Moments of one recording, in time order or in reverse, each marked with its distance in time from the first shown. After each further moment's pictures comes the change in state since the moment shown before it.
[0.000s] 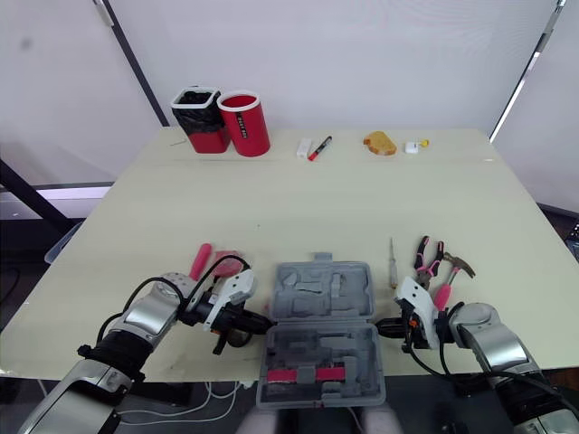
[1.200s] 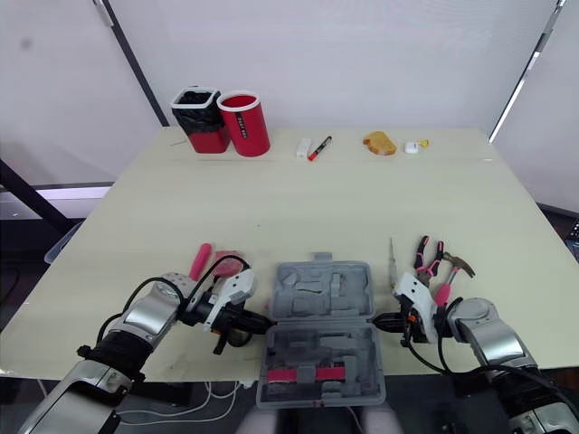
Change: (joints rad) left arm 0.000 0.000 0.005 -0.003 0.000 0.012 0.003; right arm -0.033 0.012 -0.004 0.043 -0.019 -0.027 -0.009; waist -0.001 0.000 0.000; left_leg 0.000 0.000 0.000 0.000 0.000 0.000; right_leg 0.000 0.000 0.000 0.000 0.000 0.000
